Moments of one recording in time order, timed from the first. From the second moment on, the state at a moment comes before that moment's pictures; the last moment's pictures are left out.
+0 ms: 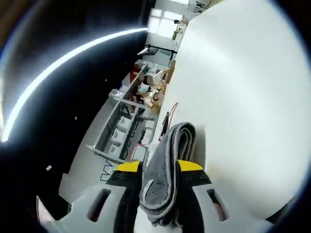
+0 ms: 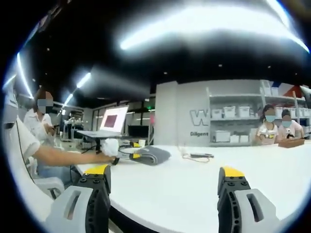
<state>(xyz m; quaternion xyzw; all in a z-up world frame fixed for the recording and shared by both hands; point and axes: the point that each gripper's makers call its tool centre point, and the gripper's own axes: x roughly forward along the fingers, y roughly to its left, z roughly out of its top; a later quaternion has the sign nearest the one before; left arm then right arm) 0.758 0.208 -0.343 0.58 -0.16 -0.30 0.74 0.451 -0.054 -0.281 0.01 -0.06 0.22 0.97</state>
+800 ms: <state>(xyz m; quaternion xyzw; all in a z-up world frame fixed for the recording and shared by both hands) 0.770 0.234 -0.336 0.57 -0.12 -0.26 0.77 0.448 -0.047 -0.282 0.00 -0.06 0.23 0.97</state>
